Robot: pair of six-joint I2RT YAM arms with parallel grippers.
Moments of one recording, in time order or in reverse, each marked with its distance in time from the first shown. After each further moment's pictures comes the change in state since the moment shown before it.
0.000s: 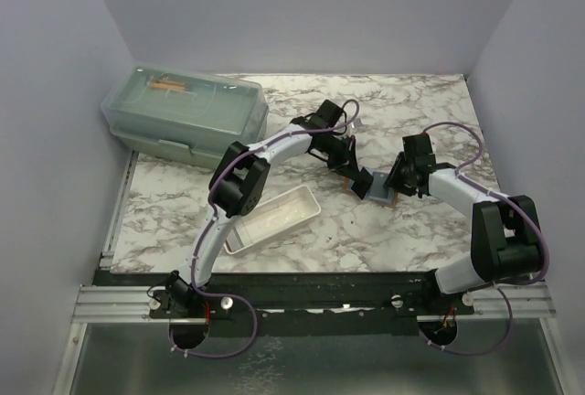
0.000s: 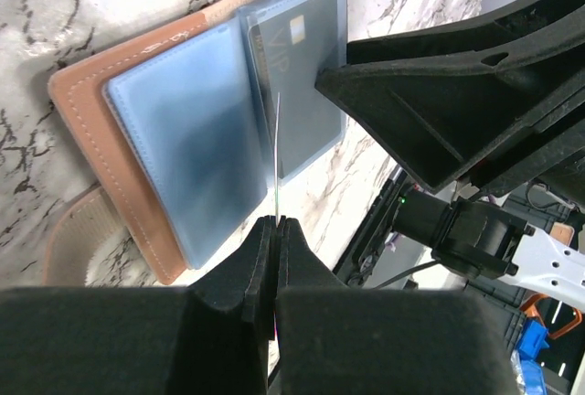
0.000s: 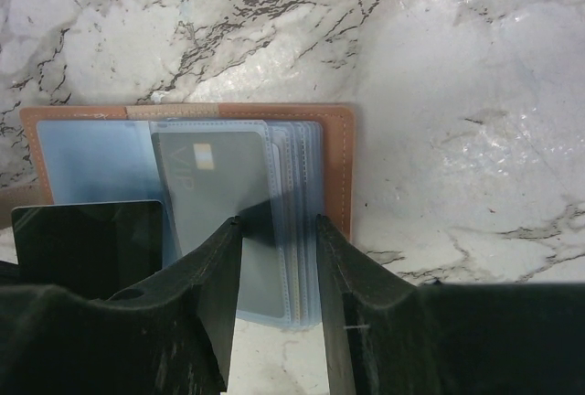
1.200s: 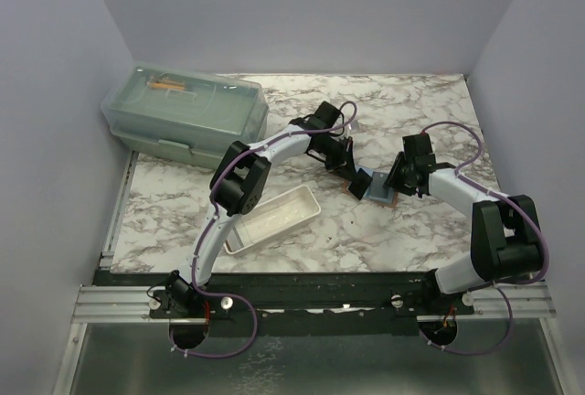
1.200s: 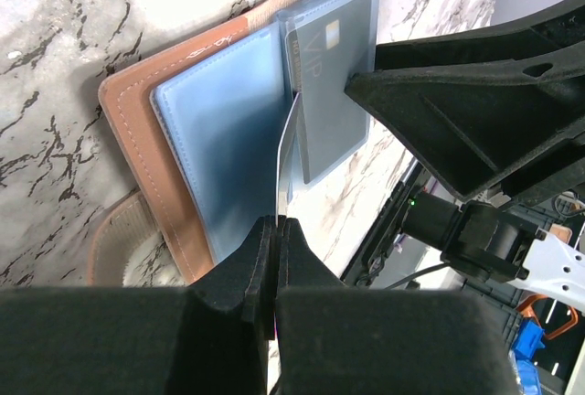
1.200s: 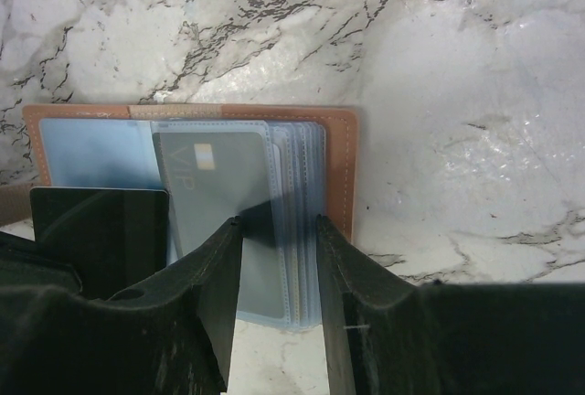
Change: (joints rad) left arm 0.010 0.029 0.003 0.000 0.006 0.011; right arm 0.000 0.003 0.002 0.006 -0.006 -0.016
